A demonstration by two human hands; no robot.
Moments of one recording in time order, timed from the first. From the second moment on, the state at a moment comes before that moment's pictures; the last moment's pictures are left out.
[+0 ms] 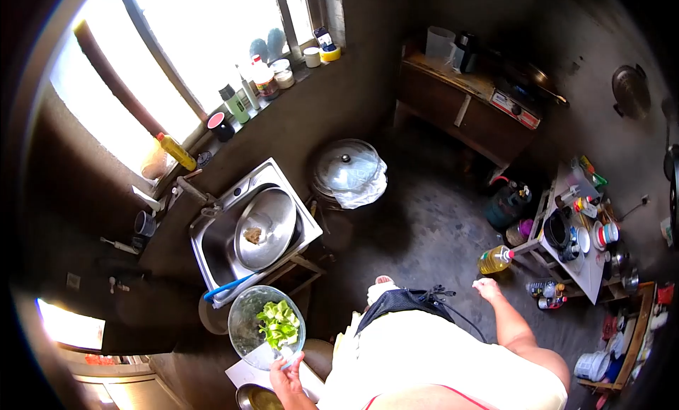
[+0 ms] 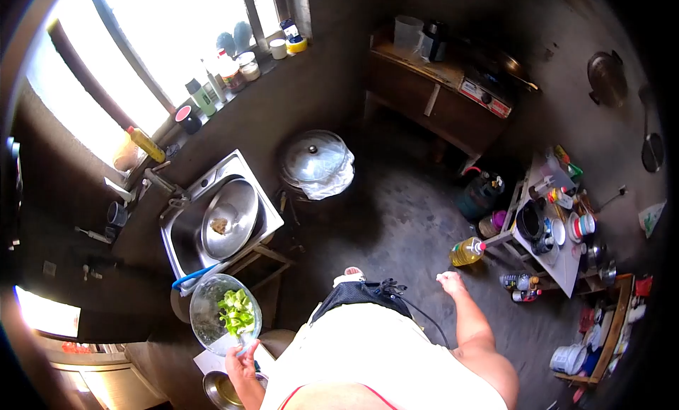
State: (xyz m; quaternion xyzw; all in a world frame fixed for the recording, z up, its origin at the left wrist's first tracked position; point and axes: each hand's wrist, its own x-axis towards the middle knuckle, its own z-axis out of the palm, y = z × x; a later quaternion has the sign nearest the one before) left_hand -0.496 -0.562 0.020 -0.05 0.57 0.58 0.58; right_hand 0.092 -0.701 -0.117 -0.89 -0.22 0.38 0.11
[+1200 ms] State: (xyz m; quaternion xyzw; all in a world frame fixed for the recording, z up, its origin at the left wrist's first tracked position) left_hand -0.471 -0.567 0.044 -0.11 0.52 0.73 0.43; right_hand 0.179 -0.407 -0.078 -0.71 -0.45 0.45 0.31
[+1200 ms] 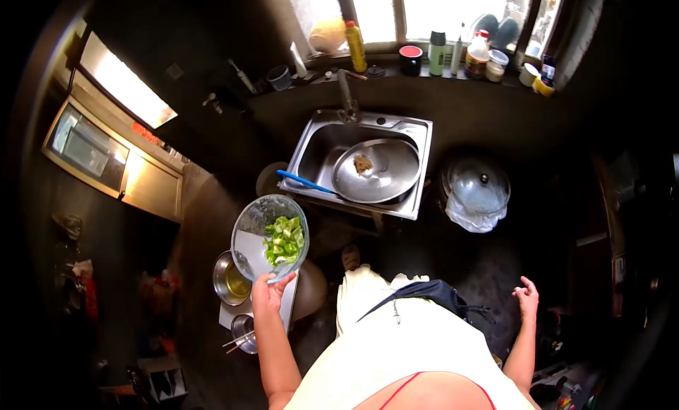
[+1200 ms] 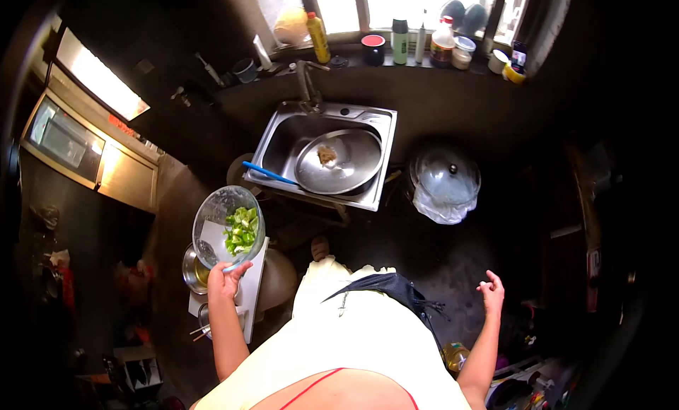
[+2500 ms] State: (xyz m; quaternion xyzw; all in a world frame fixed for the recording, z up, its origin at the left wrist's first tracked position) left_hand -0.902 -0.268 -0.021 -0.11 0.55 0.73 0.38; right_hand -0.937 -0.072 0.151 -0.30 -0.93 0.20 0.06
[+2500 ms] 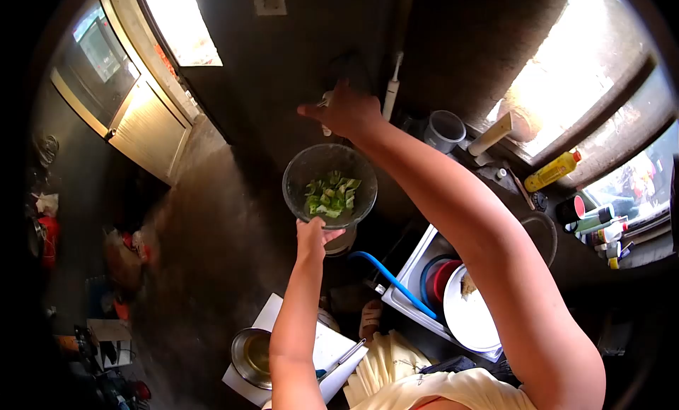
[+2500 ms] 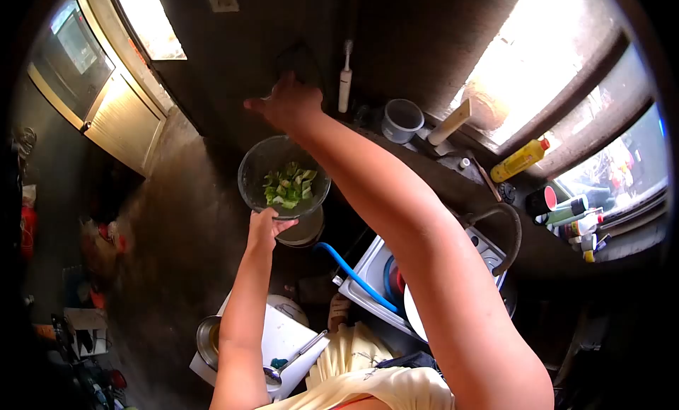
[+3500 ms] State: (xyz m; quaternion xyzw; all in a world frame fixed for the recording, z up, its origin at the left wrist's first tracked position) left_hand -0.949 -0.236 -0.041 -0.10 0.58 0.69 0.42; right_hand -0.945 0.002 0.152 -0.02 -0.98 0.14 -0.14
